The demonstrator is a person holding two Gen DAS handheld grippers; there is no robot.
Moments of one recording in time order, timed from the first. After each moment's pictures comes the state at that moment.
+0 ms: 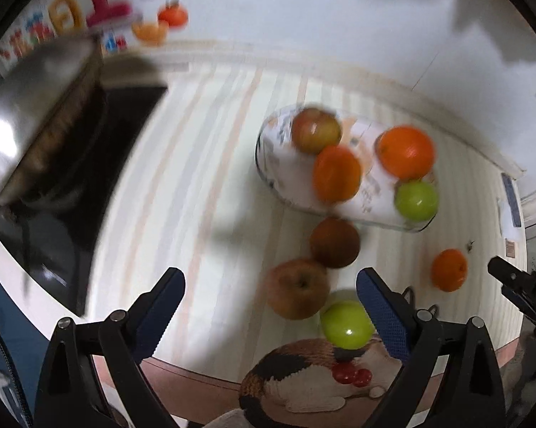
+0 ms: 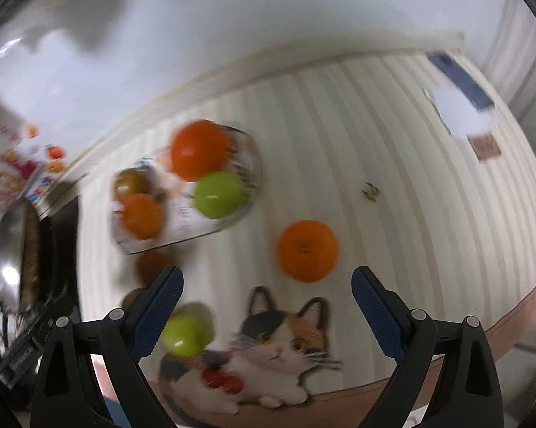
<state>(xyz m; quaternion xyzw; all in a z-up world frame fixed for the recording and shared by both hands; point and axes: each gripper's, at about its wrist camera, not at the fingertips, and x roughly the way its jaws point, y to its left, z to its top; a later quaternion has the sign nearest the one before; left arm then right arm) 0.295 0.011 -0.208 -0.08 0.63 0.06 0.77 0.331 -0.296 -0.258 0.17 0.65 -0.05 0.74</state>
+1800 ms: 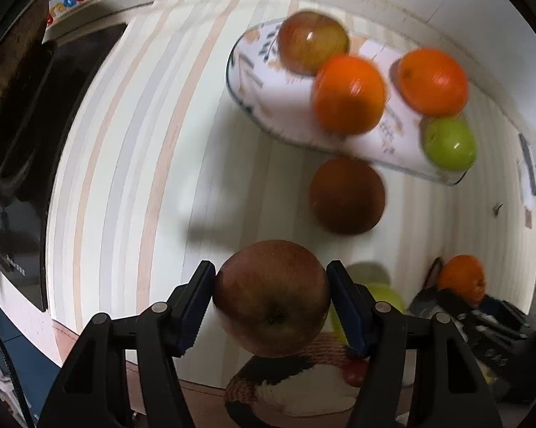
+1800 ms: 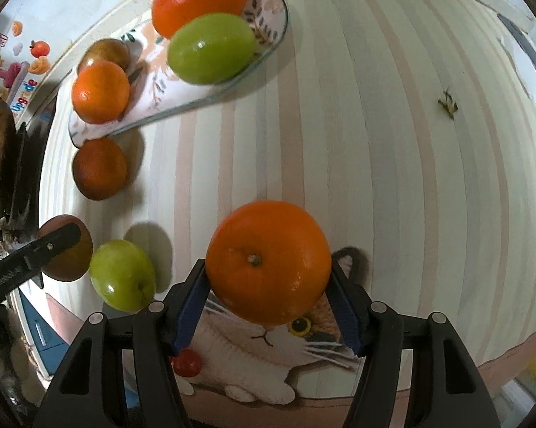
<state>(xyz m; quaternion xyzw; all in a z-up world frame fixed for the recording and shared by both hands) 0.293 -0.004 -0.271 -0.07 0.70 0.03 0.71 0.303 -0.241 -0.364 0.09 0.74 0.05 0.67</state>
